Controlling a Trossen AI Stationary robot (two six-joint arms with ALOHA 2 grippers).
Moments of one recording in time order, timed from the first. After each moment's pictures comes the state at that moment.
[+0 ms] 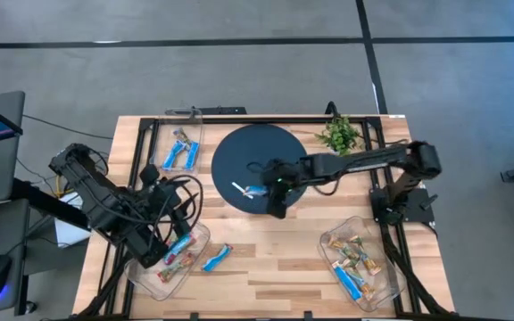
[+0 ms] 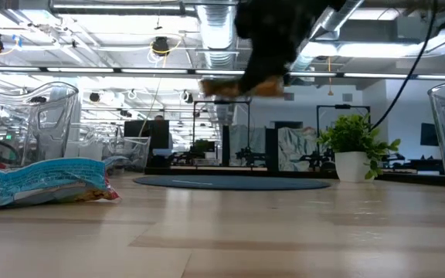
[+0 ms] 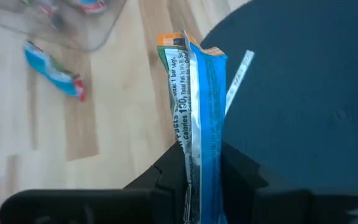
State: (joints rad) left arm -0.73 1.40 1.56 -1.57 -1.11 -1.04; right arm 0.02 1.69 1.29 -0.54 -0.03 0.20
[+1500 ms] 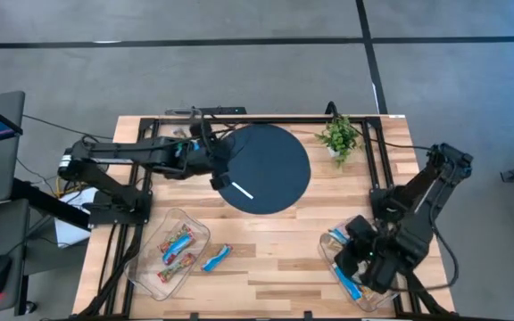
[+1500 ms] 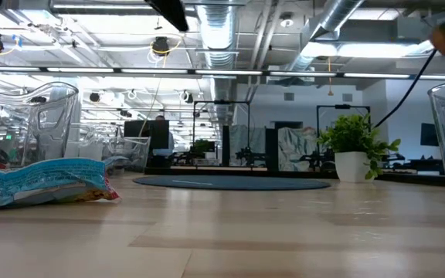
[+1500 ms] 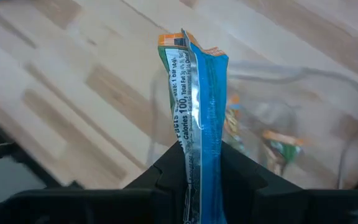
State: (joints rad) left arm -0.05 1.47 1.56 -1.02 -0.65 -0.05; right arm 0.94 1.47 1.28 -1.32 0.37 1.82
